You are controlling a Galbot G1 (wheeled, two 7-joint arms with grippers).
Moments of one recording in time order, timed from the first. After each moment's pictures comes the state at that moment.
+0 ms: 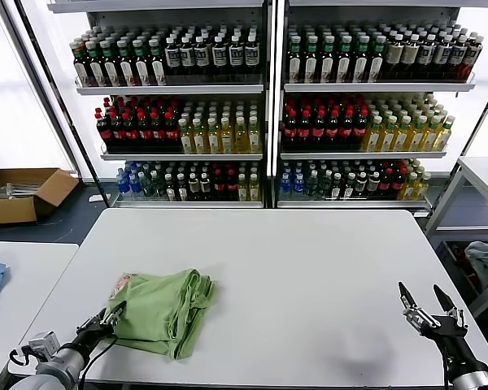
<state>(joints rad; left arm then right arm) 1.50 -1.16 -0.78 -1.86 -0.73 0.46 0.08 -1.74 1.28 0.99 2.14 0.71 -0.11 -0.24</state>
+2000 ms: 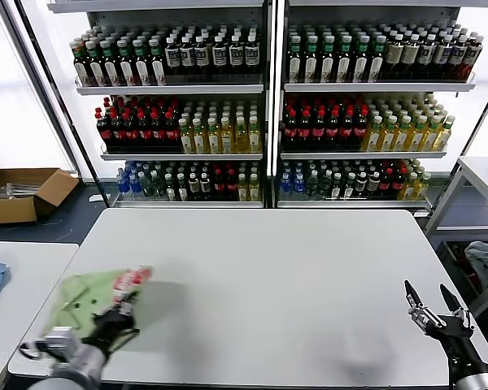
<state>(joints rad) 1.57 -1.17 -0.57 -2.23 -0.61 0.52 -0.15 -1.75 1.30 1.00 2.16 0.71 -0.11 -0.22</state>
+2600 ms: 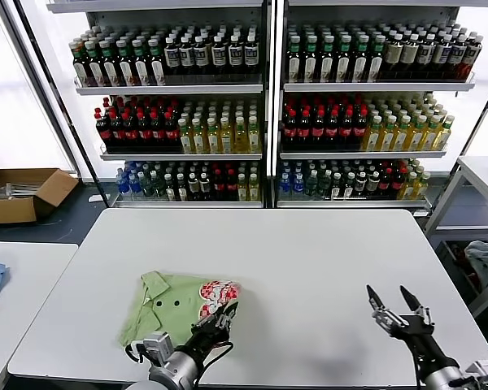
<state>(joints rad) 1.44 -1.25 -0.19 -2.18 -0.75 0.47 -0.25 -1.71 1.22 0.81 2.20 0.70 -0.22 -0.15</state>
